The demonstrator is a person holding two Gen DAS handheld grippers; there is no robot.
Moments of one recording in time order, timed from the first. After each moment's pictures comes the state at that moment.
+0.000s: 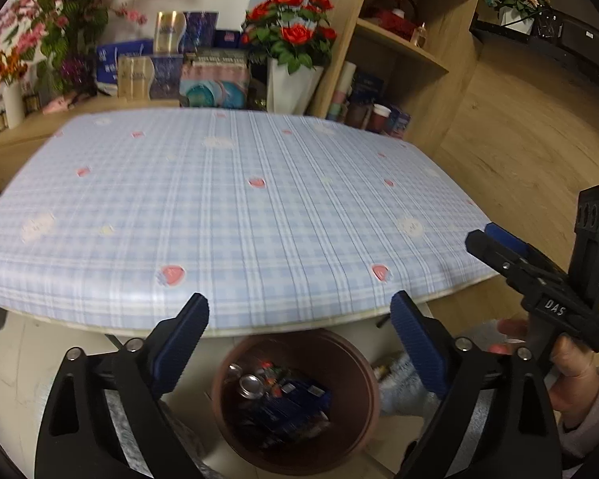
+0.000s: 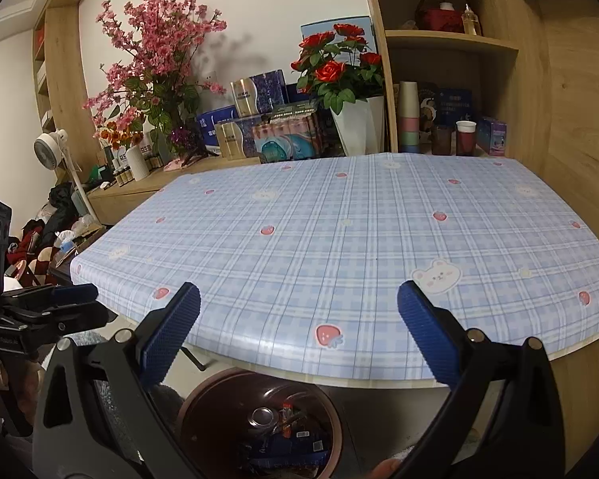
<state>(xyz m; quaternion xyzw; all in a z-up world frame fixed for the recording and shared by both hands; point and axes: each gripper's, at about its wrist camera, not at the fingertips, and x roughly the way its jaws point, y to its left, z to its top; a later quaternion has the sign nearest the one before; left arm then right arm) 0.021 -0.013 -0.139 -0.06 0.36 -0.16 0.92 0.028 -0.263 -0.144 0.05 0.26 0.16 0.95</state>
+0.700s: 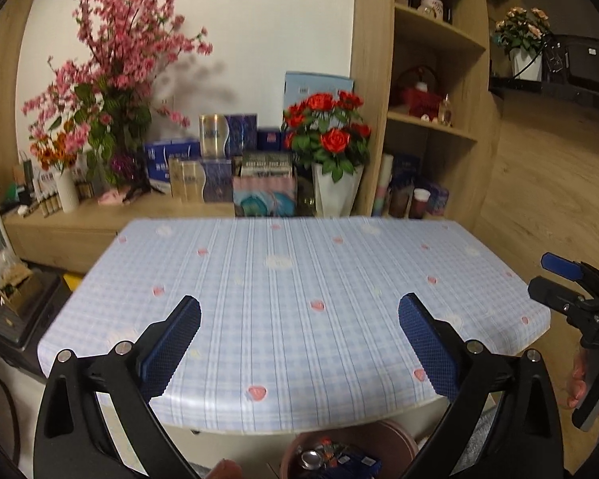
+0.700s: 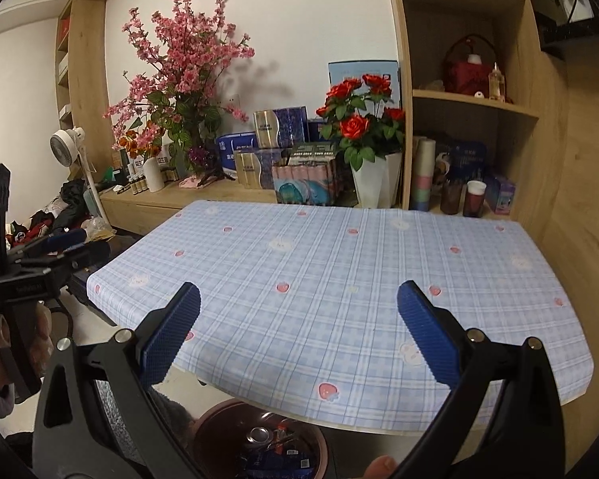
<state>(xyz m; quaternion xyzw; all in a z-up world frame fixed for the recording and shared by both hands) 0.027 0.011 -0.017 -0.01 0.23 -0.07 0.97 0.026 -0.253 -0.033 0.01 0.23 0.17 0.96</state>
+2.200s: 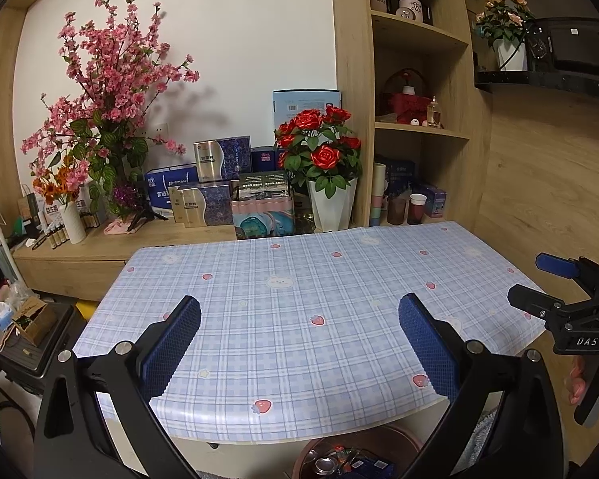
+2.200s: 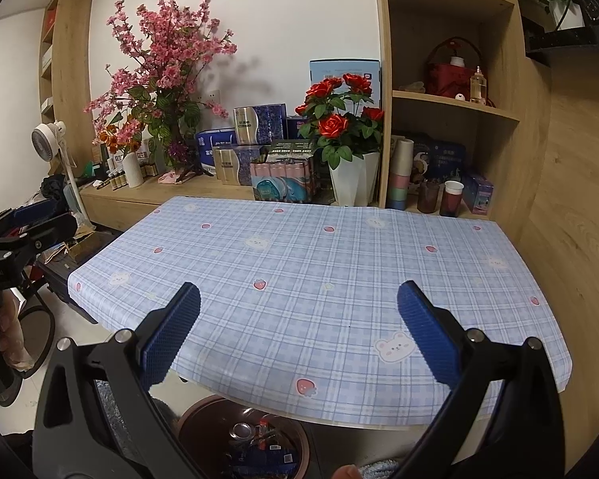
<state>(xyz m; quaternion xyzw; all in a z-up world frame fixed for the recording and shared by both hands) 0.014 -0.013 0.006 0.03 0.21 -0.07 0.97 0.026 -0.262 -0.029 -0.01 0.24 0.13 0.96</state>
